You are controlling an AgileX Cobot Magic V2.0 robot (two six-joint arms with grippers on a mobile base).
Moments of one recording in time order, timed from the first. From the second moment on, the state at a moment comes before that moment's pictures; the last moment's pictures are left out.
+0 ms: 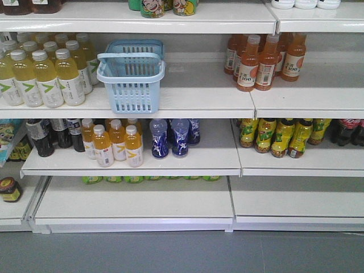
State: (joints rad) left arm -0.06 0.11 0.03 0.05 -0.11 -0.16; right arm -0.02 -0.01 0.03 0.01 0.09 0.00
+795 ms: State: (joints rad) left arm -0.06 0.11 0.03 0.05 -0.11 -0.16; right arm -0.02 -0.01 0.03 0.01 0.09 0.00
